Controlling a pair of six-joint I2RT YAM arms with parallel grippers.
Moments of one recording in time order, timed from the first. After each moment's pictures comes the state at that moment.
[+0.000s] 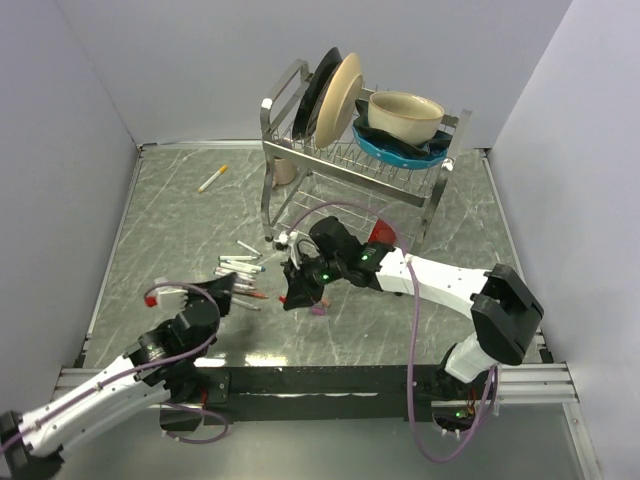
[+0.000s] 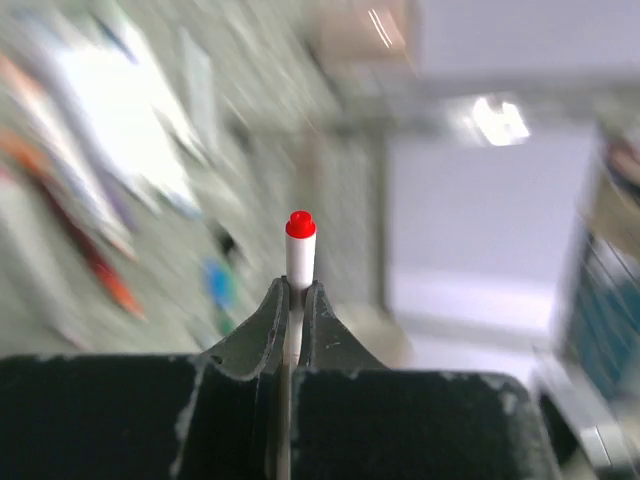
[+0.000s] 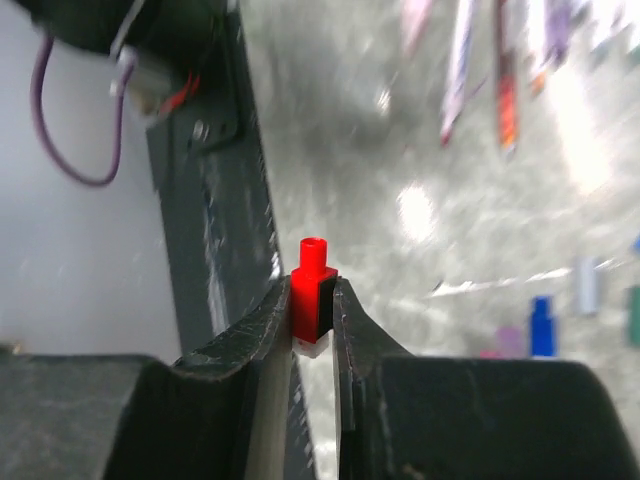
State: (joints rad) left arm -0.91 0.31 0.26 -0.38 -0.85 -1.72; right arm 0.92 1.54 1.05 -0.23 -0.63 0.07
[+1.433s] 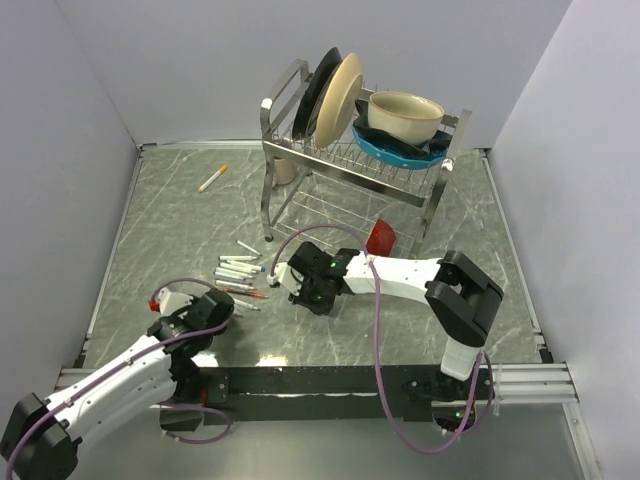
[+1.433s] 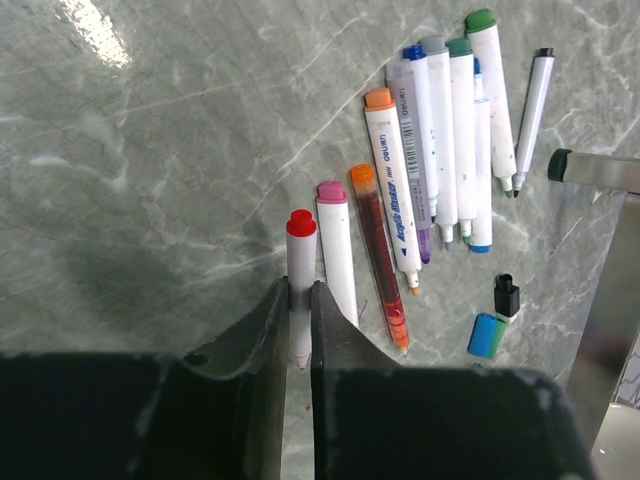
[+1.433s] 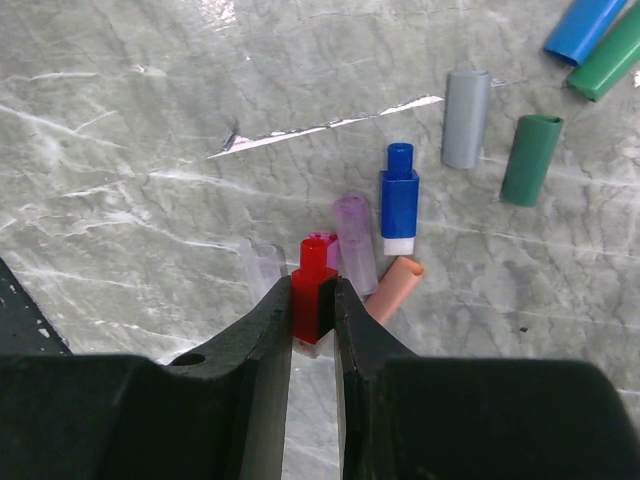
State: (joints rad) left arm -0.68 0.65 0.25 -0.61 -0.61 -1.74; right arm 1.00 1.76 1.14 -0.56 -0.13 -0.30
